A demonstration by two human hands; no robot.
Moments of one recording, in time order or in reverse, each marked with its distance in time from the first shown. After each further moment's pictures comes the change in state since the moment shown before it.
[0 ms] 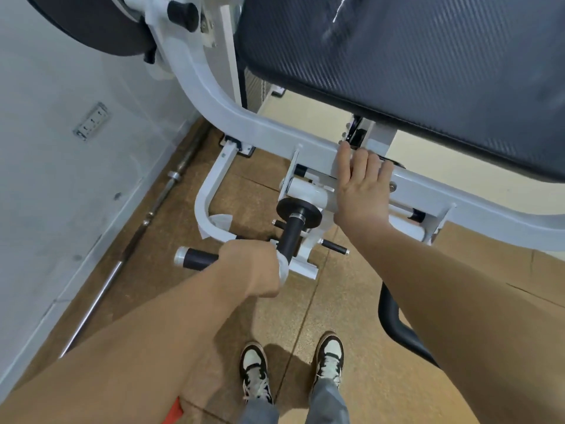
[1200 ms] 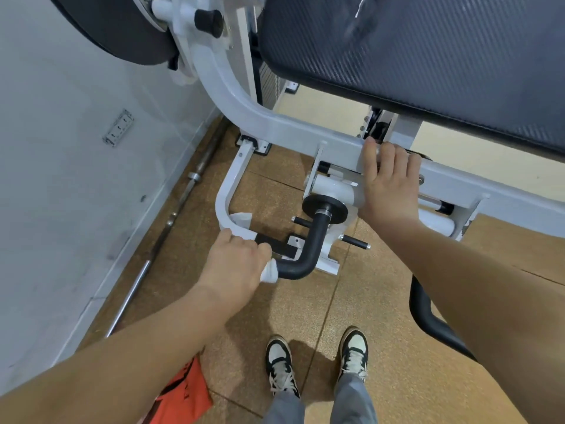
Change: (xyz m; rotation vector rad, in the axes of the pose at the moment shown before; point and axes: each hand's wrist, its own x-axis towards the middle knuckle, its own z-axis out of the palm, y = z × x) left_hand -0.041 -0.061 0.041 0.351 0.466 -0.062; right_hand -0.004 0.001 0.000 0.138 0.058 -0.026
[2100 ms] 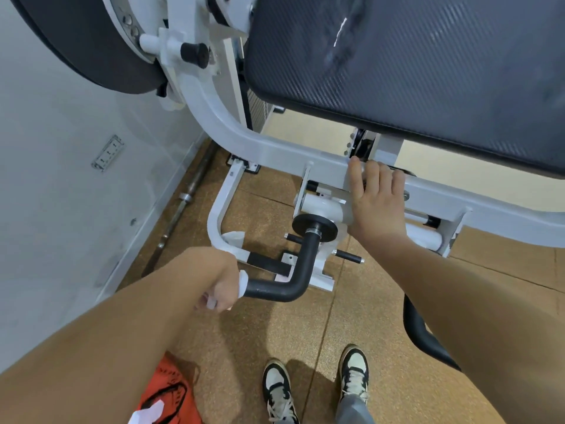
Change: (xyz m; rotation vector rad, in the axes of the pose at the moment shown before) left_hand 0.052 -0.044 -0.026 -0.257 -0.900 -0.105; right_hand 0.001 0.000 0.003 0.011 -0.004 0.008
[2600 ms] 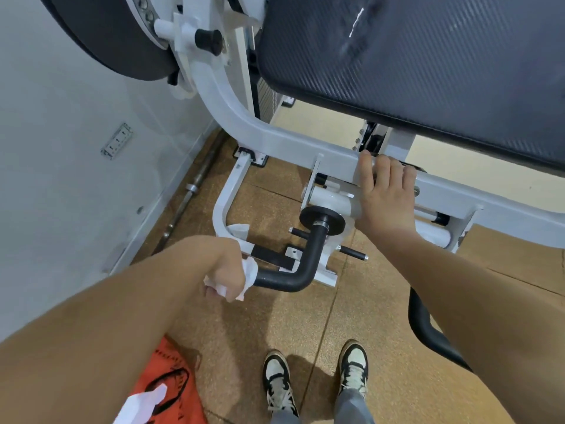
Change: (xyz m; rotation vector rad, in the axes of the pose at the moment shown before) left_hand -0.011 -0.006 0.000 -0.169 0.065 0.043; right_hand -0.001 0.000 0.001 0.018 0.031 -0.006
